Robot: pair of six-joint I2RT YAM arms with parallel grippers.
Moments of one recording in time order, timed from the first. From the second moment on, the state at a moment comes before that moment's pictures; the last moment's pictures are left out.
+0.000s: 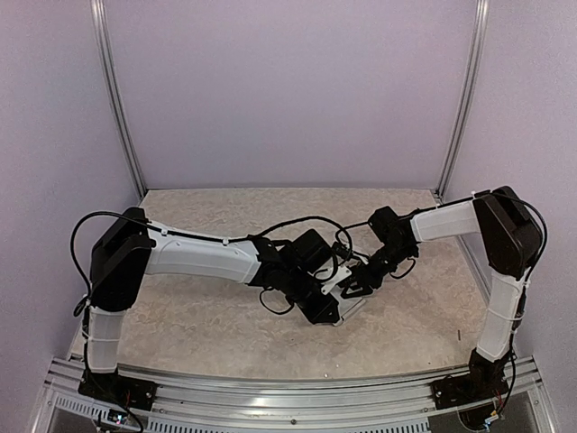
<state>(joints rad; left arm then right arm) -1.09 2.12 1.54 -0.38 0.33 -0.09 0.47 1.94 1.15 -0.53 -0.69 -0.48</state>
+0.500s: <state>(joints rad) -1.09 2.14 1.55 -0.44 0.35 -0.09 0.47 1.94 1.15 -0.53 -0.69 -0.48</state>
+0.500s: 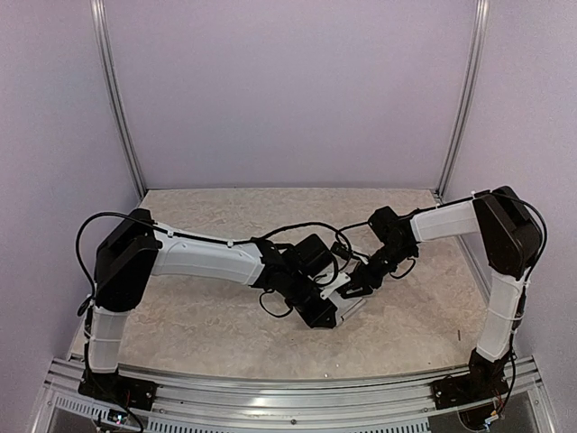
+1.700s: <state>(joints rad) -1.07 2.30 1.68 -0.42 0.41 -0.13 0.46 1.97 1.17 -0.49 -0.72 -0.48</state>
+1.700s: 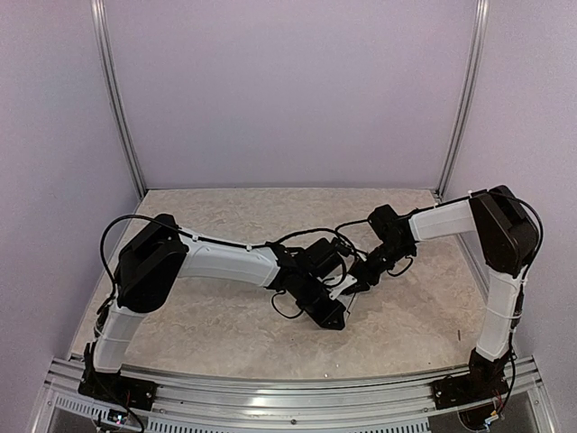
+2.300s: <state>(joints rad) -1.08 2.15 1.53 -0.33 0.29 -0.09 0.46 1.97 1.17 -0.49 -0.73 -0.47</state>
